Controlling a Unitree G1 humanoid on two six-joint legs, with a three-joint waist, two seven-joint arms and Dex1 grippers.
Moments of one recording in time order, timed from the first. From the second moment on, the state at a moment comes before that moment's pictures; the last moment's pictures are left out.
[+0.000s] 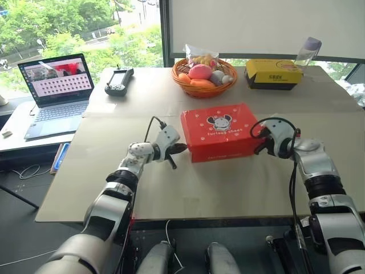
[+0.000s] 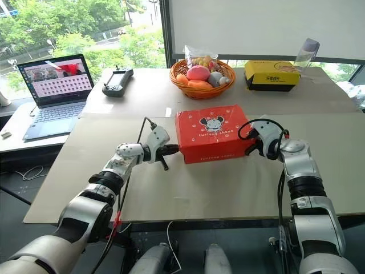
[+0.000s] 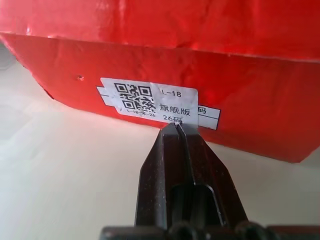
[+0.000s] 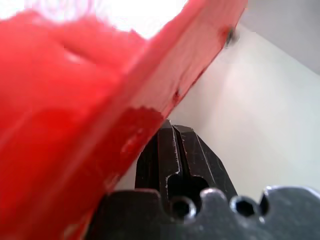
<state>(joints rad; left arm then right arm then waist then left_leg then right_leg) -0.93 0.26 -0.10 1.06 0.03 -0.18 -0.86 -0.76 -0.63 0.02 0.64 -0.02 0.27 0.77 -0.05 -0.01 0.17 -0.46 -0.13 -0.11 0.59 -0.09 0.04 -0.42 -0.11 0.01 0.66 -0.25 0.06</state>
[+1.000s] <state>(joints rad) -0.26 0.64 0.14 -0.03 -0.48 0.31 -1.13 -0.42 -0.95 -0.07 0.15 0.02 0.50 0.88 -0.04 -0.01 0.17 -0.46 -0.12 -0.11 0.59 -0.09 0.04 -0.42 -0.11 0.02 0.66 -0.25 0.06</state>
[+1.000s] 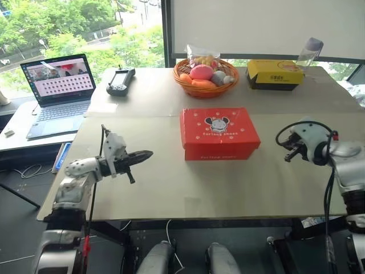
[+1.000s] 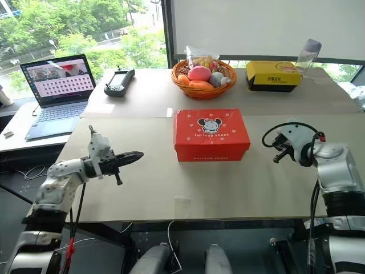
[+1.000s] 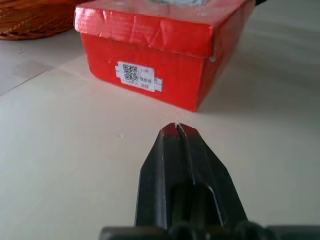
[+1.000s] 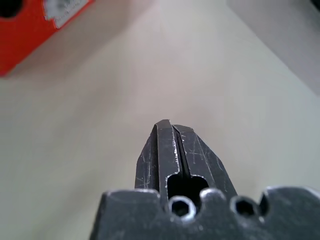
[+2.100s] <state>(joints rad) -0.19 0.70 0.16 -0.12 -0.53 0.25 -1.18 -0.47 -0.57 0.00 -0.39 0.29 1.08 0.52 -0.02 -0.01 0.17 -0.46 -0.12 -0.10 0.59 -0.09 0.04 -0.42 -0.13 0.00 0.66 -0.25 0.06</state>
